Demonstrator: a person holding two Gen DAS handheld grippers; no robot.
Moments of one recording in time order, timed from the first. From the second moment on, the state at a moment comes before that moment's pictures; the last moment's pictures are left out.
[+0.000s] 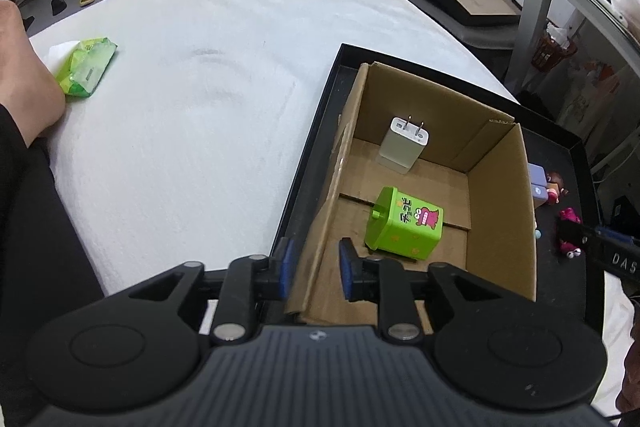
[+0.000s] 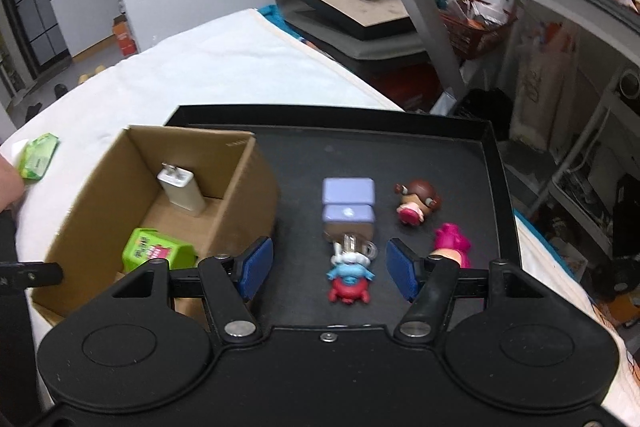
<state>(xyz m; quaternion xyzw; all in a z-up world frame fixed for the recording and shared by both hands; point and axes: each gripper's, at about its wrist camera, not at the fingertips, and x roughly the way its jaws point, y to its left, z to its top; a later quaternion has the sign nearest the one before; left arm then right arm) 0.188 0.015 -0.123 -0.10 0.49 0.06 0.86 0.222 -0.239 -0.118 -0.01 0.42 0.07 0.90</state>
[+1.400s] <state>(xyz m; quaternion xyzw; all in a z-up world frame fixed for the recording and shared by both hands) 0.191 0.004 -0.130 -0.09 0.51 0.06 0.85 0.233 -0.229 -0.158 -0.03 0.45 0.09 0.89</state>
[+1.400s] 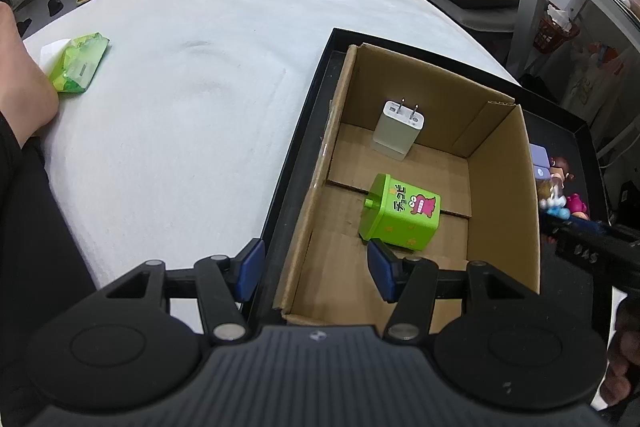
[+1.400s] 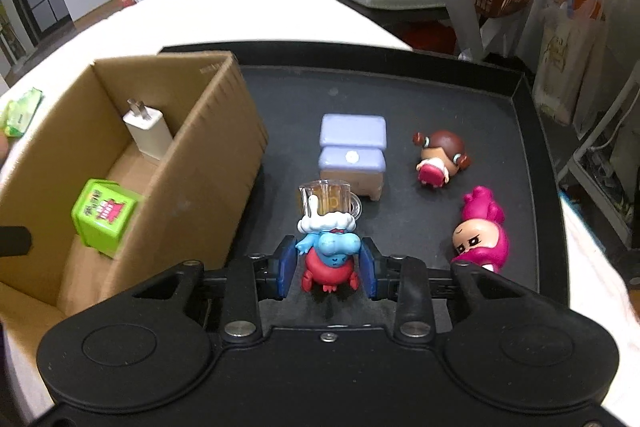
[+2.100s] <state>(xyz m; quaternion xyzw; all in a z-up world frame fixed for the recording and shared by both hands) 0.176 0.028 -0.125 -0.12 0.50 0.05 0.86 0.221 -0.187 -0.078 -0.05 0.38 0.13 0.91</state>
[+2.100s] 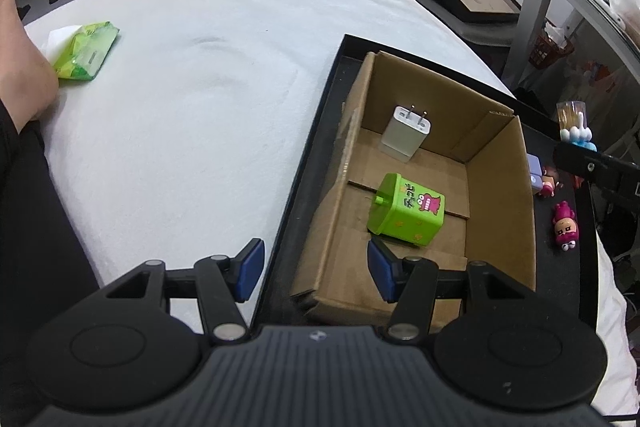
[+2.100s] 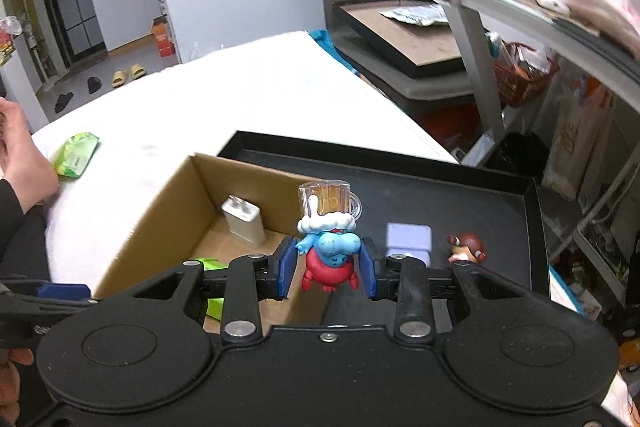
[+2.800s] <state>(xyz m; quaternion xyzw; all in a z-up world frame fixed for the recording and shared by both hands) 0.166 0.058 -0.128 -0.18 0.48 0.03 0.86 0.215 -0.122 -0.079 -0.08 0.39 0.16 0.90</state>
